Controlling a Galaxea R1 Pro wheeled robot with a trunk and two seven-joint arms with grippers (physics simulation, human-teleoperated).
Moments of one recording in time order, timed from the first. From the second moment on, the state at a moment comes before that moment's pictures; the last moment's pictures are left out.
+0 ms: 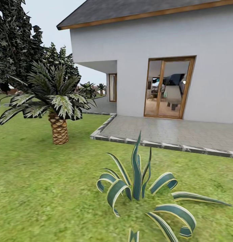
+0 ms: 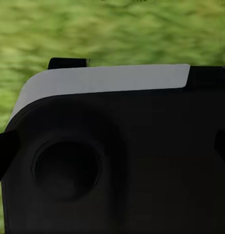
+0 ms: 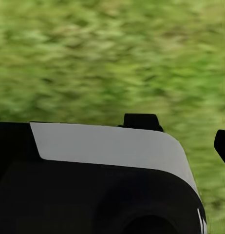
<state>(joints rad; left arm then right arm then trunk) 0.01 0.01 0.01 -0.13 0.04 -0.01 -0.11 -0.07 0.02 0.01 -0.01 0.00 -0.22 0.00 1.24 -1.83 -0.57</state>
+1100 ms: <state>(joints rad) 0.01 0.01 0.01 -0.13 0.04 -0.01 -0.11 -0.07 0.02 0.00 0.00 0.00 -0.22 0.00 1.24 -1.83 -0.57</state>
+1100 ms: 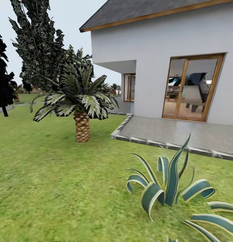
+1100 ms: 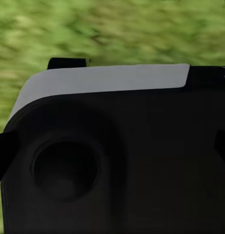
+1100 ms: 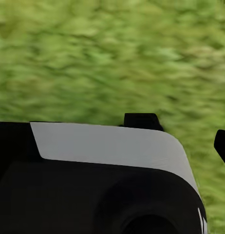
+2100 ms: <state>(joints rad) 0.01 0.00 0.01 -0.13 0.04 -0.01 -0.11 -0.07 0.02 0.01 0.00 0.00 -0.22 0.00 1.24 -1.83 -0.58</state>
